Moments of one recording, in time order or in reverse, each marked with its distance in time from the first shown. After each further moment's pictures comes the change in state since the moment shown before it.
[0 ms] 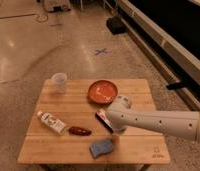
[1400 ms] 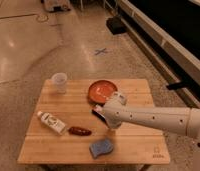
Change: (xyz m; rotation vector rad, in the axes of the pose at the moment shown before) arm -0.005 -0.050 0.012 0.078 -0.006 -0.144
